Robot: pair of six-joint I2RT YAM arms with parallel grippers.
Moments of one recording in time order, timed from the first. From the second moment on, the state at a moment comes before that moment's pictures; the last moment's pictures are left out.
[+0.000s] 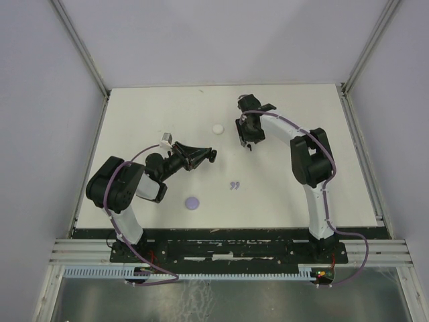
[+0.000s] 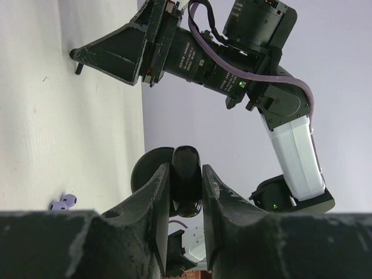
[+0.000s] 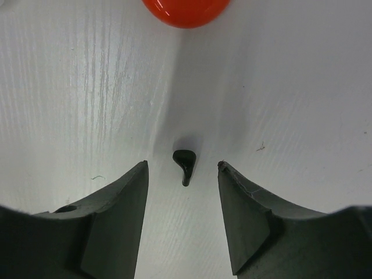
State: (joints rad) left arm -0.32 1.77 0.40 1.42 0.53 -1.55; right arm 0.45 2.20 1.78 -0.73 0.11 0.20
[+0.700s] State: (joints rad) left arm -0.32 1.79 0.40 1.44 0.53 -1.55; right arm 0.45 2.26 1.83 -0.74 0.09 0.20
